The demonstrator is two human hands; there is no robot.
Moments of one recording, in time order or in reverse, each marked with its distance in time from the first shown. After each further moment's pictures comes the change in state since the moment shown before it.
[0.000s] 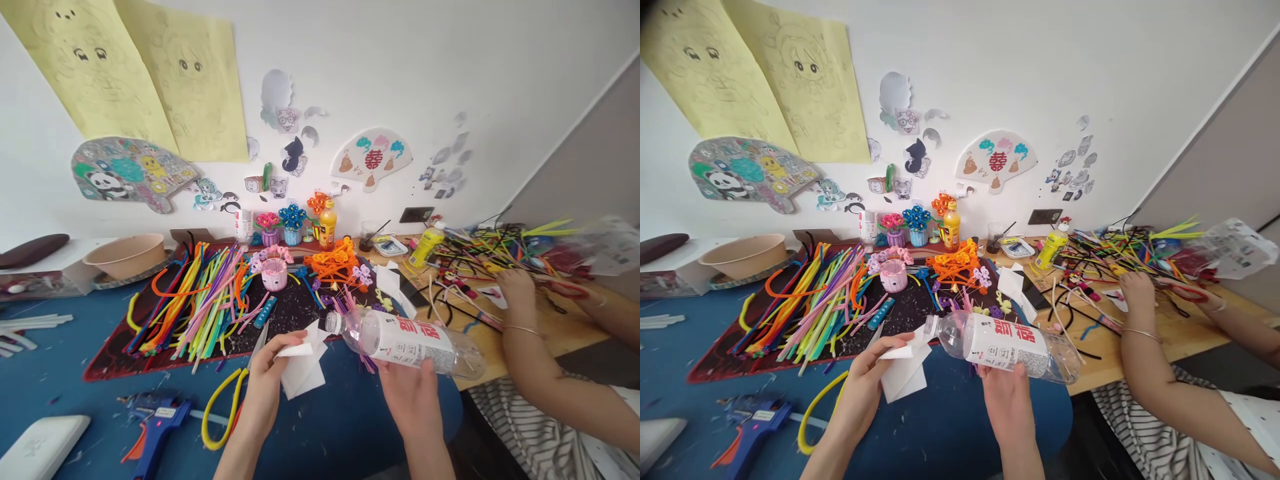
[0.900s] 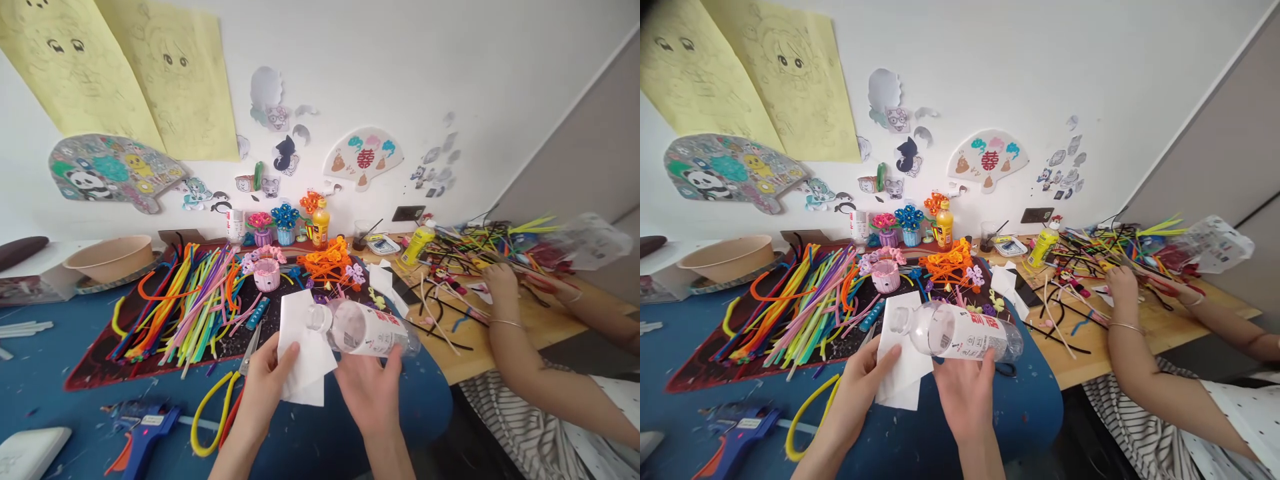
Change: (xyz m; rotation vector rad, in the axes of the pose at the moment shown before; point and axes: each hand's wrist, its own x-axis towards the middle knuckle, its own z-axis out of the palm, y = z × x) left_hand -0.014 0.026 0.030 0.087 0.008 -0.041; right_hand -0.014 0.022 0.046 0.179 -0.080 0.398
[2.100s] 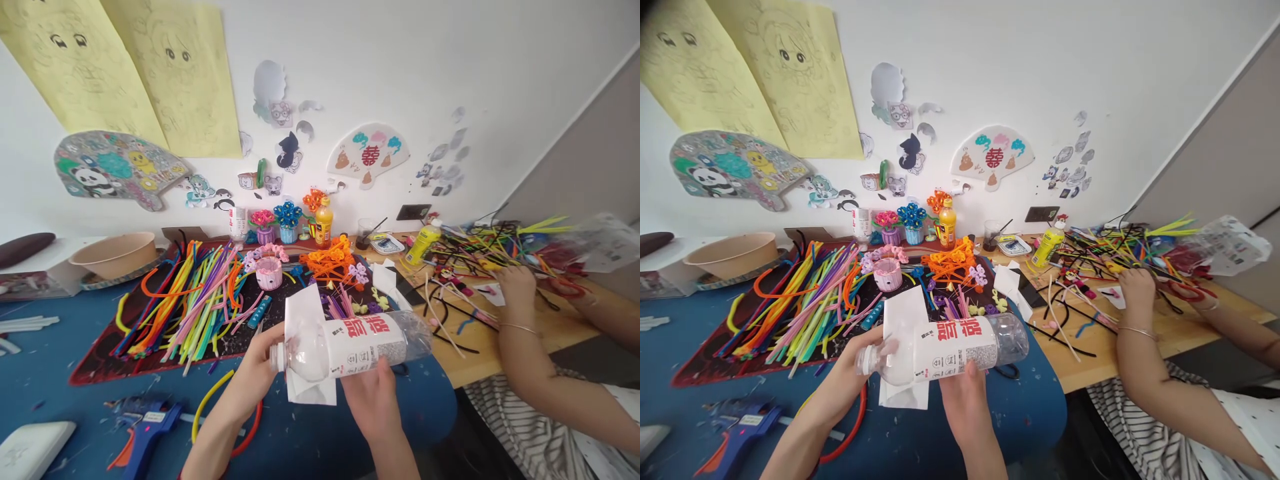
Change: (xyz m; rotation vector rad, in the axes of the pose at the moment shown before) left_hand 0.015 0.031 -0.017 0.157 -0.322 0.182; right_hand -0.001 0.007 -0.034 -0.135 -0.100 -0.098
